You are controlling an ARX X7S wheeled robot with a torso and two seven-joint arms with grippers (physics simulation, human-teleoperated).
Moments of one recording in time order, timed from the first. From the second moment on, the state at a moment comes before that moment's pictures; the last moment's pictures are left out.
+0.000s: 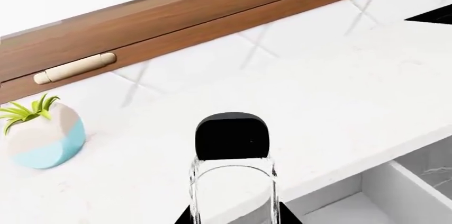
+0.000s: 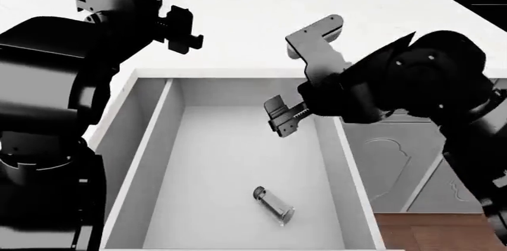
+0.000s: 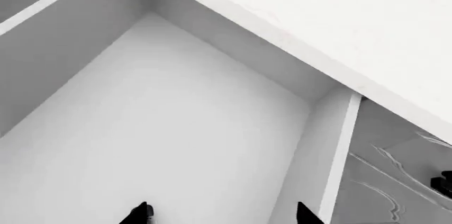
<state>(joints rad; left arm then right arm) -1.25 -0.20 0.22 0.06 -0.02 -1.31 0.34 1.53 0.41 -1.04 0.31 1.45 1.22 0.44</state>
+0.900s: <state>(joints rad) -1.22 -0.04 0.43 -0.54 -0.11 -1.19 0.37 1.65 0.65 -0.83 0.14 1.68 1.25 0.70</state>
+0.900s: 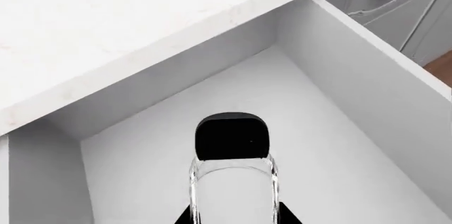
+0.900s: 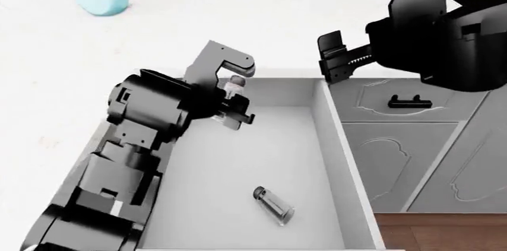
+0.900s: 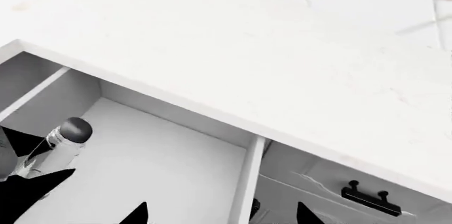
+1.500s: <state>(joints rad) -1.32 0.00 1.17 -1.17 -0.87 -0.81 0.18 1.60 0.68 -0.84 0.12 1.66 1.22 0.68</state>
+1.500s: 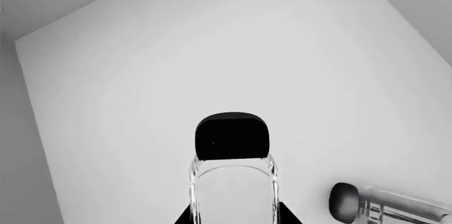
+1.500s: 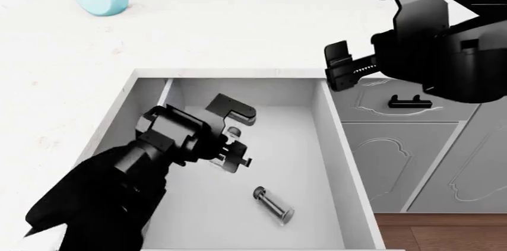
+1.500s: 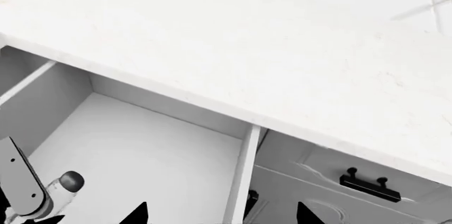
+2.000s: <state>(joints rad) -1.29 0.00 1.43 -1.23 -1.09 -0.78 0.18 1.56 0.69 -0.86 0.13 1.62 1.18 0.64</state>
